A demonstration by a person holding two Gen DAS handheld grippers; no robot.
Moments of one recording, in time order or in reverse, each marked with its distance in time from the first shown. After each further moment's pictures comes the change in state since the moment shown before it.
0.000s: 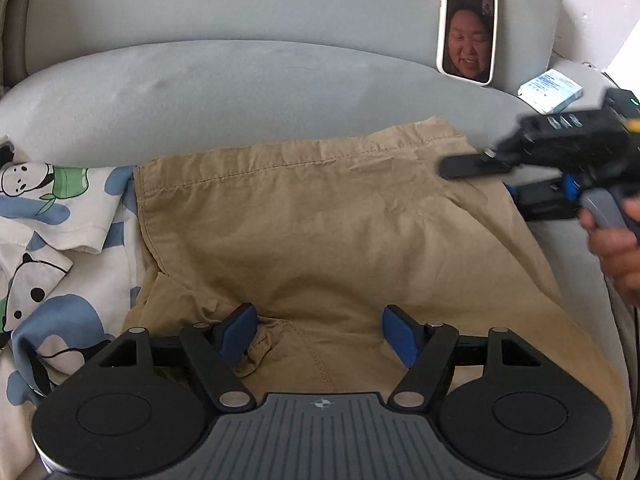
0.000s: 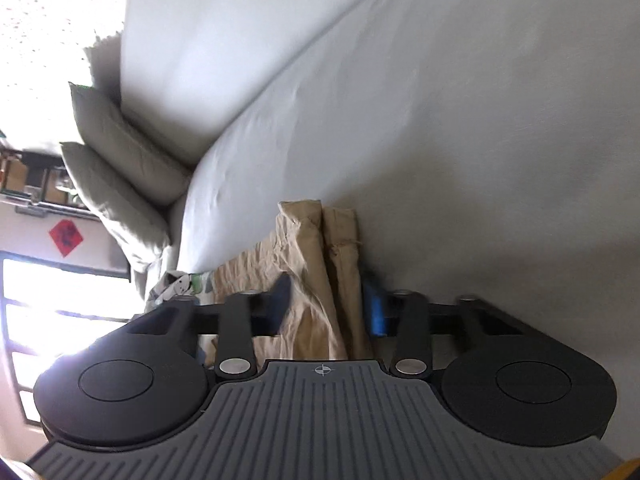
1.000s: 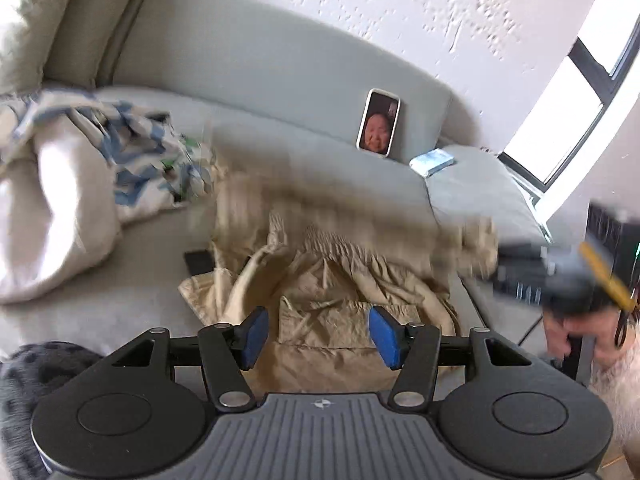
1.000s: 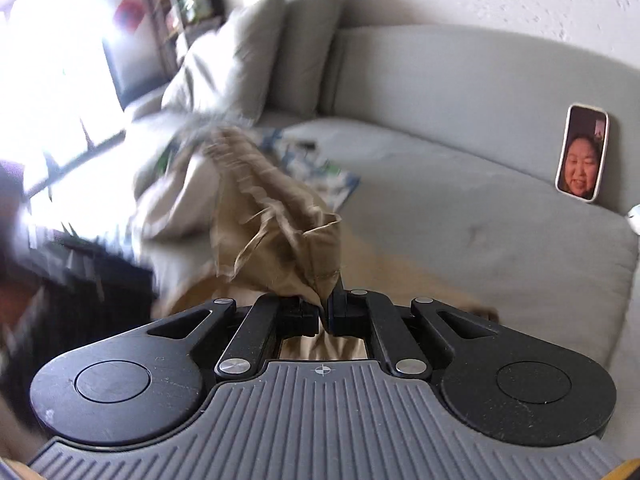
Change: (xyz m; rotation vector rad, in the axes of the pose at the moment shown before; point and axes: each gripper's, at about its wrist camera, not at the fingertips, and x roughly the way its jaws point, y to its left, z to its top) left arm -0.250 0.017 -0.213 -0.118 -0.330 -0.165; right arm -0.128 0.182 -0.321 -1.026 -0.181 -0.289
